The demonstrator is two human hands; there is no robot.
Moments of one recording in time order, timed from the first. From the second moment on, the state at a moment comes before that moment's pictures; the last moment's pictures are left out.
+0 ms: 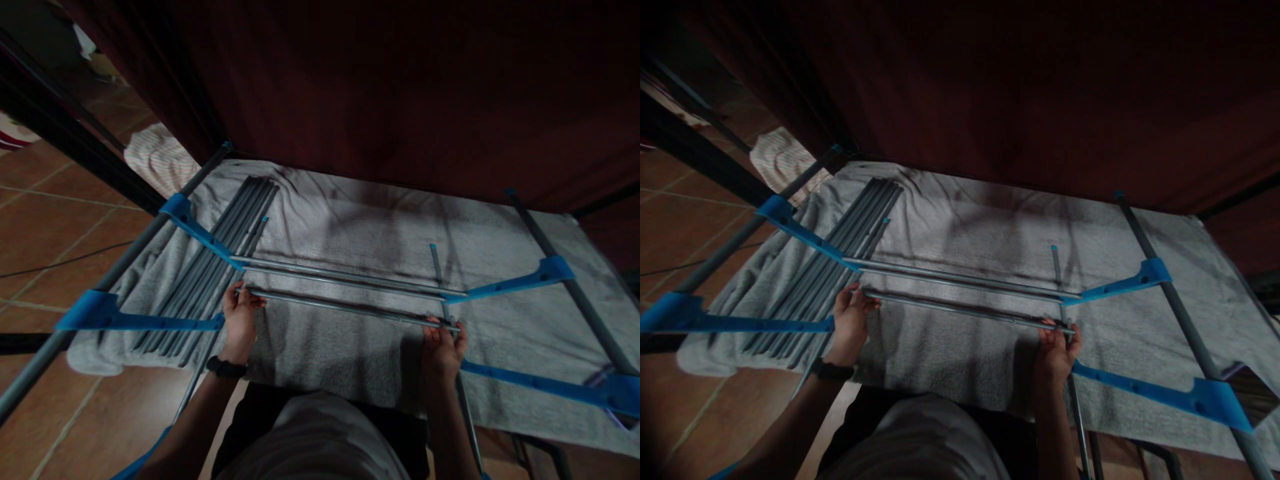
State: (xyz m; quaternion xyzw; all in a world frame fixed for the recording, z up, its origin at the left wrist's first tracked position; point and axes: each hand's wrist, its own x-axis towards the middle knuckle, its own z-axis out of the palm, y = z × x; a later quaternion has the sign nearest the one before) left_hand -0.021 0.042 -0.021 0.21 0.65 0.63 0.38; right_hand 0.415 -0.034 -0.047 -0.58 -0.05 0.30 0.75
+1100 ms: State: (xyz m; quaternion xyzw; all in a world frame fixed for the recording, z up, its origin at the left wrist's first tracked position) left_hand -0.015 0.026 -0.026 0.60 0.68 0.41 0.07; right_hand 0.417 -0.039 -0.049 -0.56 -0.04 0.32 0.77
